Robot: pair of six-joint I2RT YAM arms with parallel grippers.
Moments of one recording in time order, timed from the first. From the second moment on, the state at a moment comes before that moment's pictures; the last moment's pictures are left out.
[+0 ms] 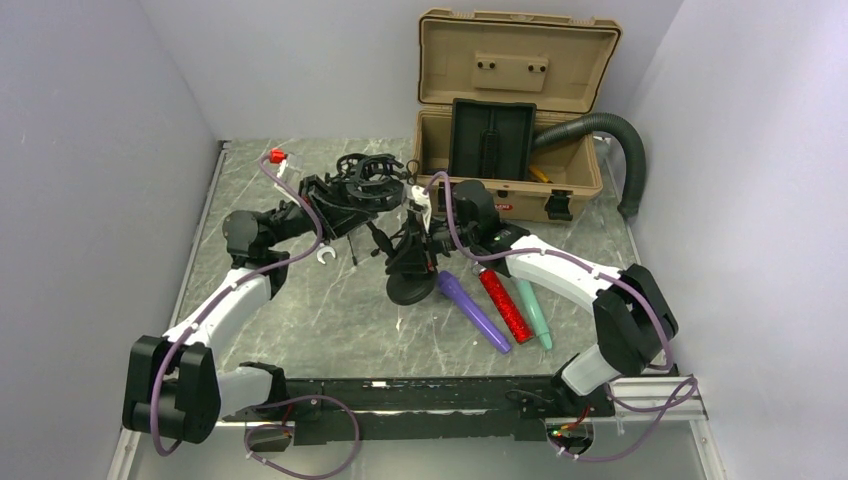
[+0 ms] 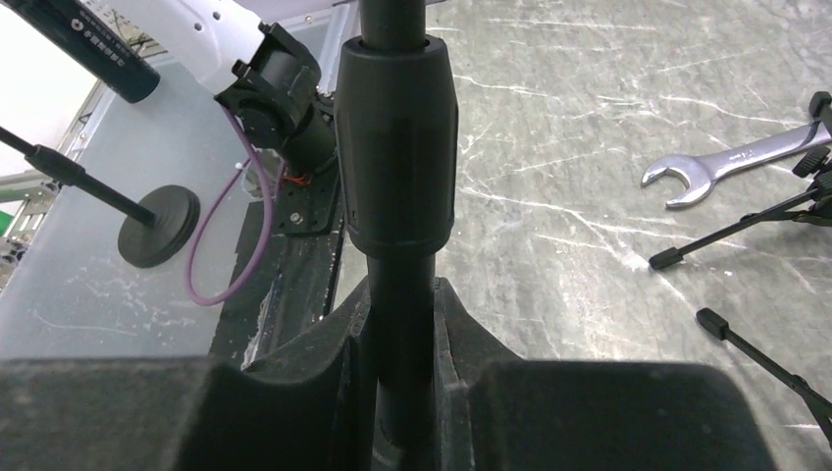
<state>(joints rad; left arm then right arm) -0.19 1.18 0.68 1.13 1.06 -0.90 0.69 1.53 1.02 0.19 -1.02 0.03</state>
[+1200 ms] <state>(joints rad) -0.35 1.21 0.81 0.66 1.14 -0.40 0.65 1.44 0.97 0.28 -1.14 0.18</state>
